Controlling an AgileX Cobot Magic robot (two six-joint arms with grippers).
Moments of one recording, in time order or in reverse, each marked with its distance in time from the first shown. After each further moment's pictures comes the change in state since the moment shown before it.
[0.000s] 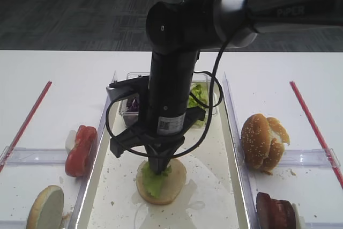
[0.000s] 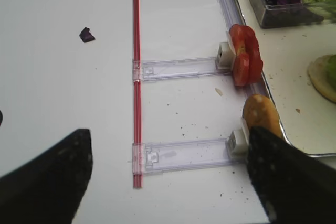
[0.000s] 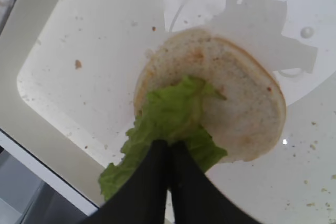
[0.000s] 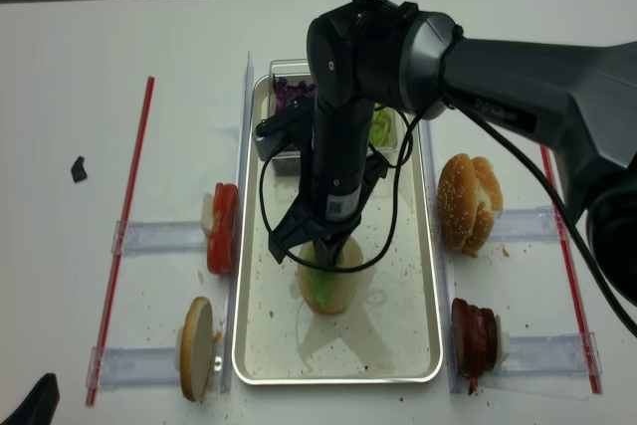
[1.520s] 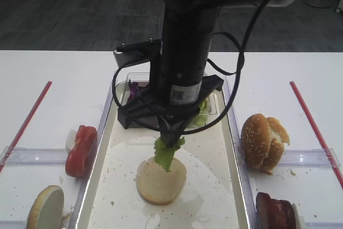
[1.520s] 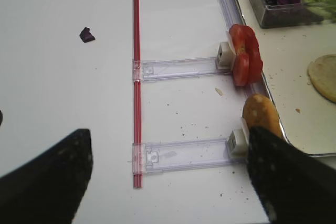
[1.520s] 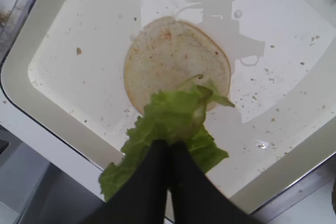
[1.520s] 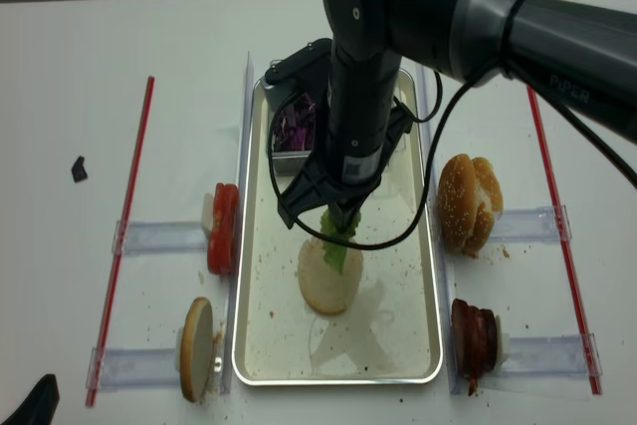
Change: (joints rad) left arm 0.000 0.000 0.000 0.000 0.000 0.000; right arm -0.001 -0.155 -0.004 -0.109 0.063 0.106
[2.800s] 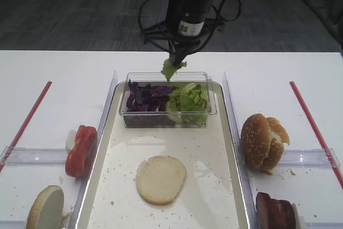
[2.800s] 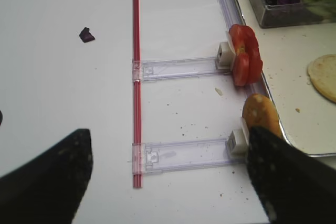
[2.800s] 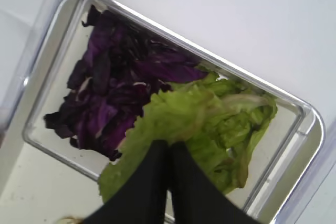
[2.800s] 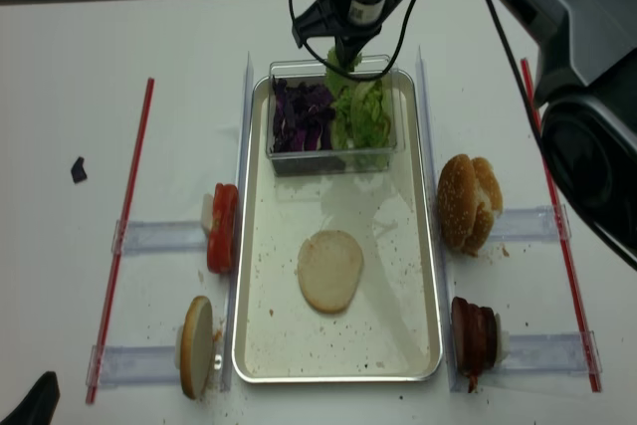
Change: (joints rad) left arm 0.000 0.000 0.000 0.000 0.000 0.000; right arm -0.237 0.347 -0.611 -0.068 0.011 -0.005
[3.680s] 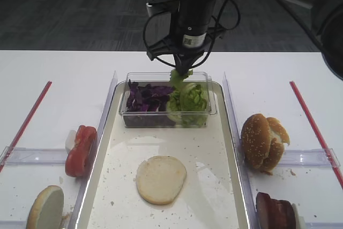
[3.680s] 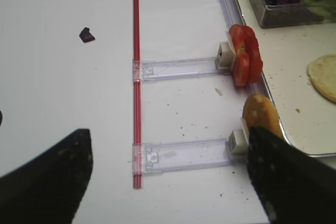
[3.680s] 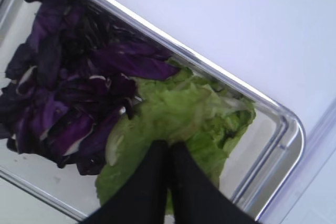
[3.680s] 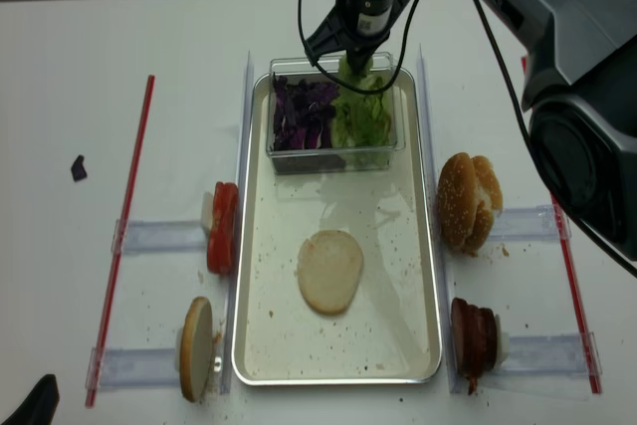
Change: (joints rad) left arm 0.000 0.000 0.000 0.000 0.000 0.000; right arm 0.000 0.049 0.006 -0.078 -0.009 -0.062
